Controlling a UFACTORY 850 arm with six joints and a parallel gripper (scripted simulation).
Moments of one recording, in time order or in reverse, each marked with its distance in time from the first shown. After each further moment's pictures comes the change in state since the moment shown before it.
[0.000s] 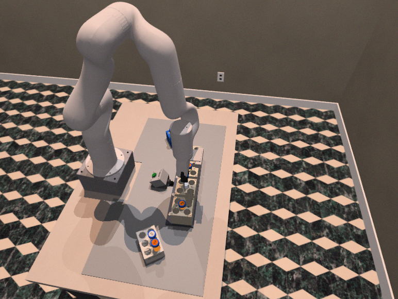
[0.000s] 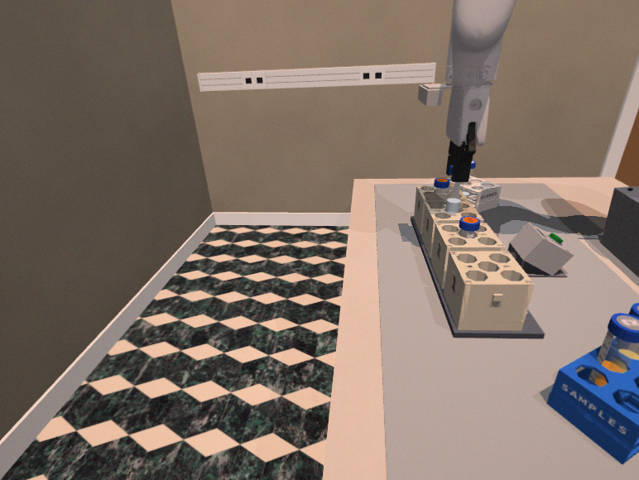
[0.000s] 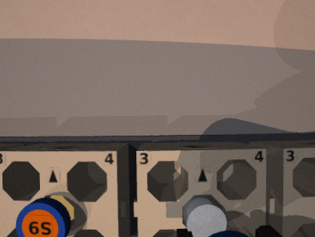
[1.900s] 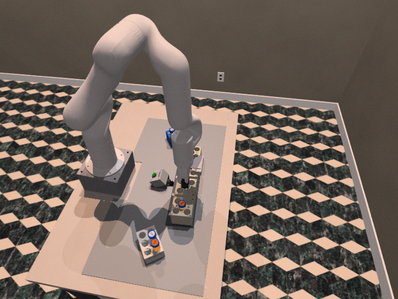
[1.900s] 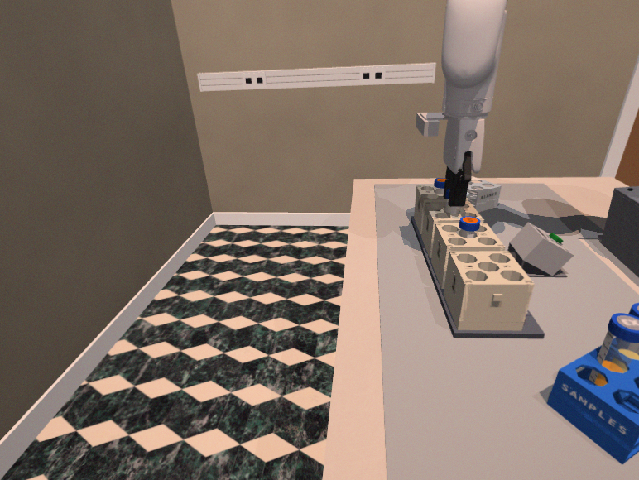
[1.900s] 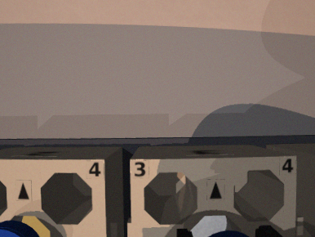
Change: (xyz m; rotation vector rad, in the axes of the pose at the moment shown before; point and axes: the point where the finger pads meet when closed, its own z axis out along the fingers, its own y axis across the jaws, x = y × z) arm 0.000 0.000 0.051 -0.004 -0.002 0.000
